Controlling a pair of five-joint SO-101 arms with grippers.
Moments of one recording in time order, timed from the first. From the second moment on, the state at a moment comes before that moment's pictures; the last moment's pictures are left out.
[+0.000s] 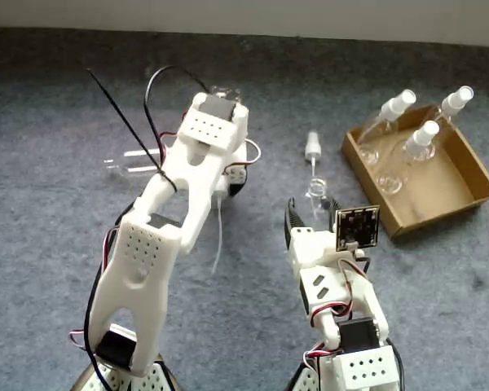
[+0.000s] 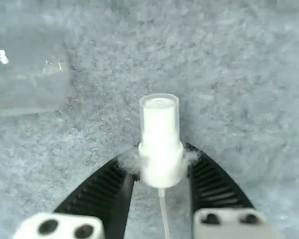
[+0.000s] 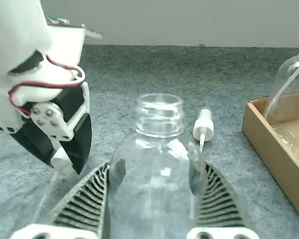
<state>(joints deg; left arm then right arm) 15.4 50.2 -48.7 99.6 25.5 -13.7 -97.7 96.0 26.3 -3.1</state>
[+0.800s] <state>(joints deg) 15.8 16.7 -49.3 100.1 12.6 -16.8 -97.7 96.0 18.6 -3.1</state>
